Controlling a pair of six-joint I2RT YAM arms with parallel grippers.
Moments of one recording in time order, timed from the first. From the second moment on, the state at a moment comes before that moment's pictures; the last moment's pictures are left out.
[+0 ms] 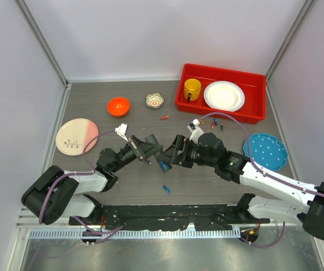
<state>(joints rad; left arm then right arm) -0.61 1.32 0.22 1.29 0.39 -1.29 0.89 1.03 0.70 -0.06 -0.19 1.02</state>
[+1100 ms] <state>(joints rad) -0.61 1.31 0.22 1.29 0.39 -1.29 0.85 1.08 0.65 0.00 -0.24 1.09</state>
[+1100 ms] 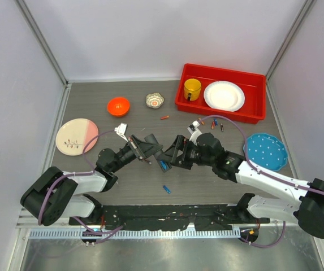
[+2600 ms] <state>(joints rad) -0.61 1.27 0.22 1.28 0.36 -1.28 0.84 1.08 0.60 0.13 -0.28 1.14</state>
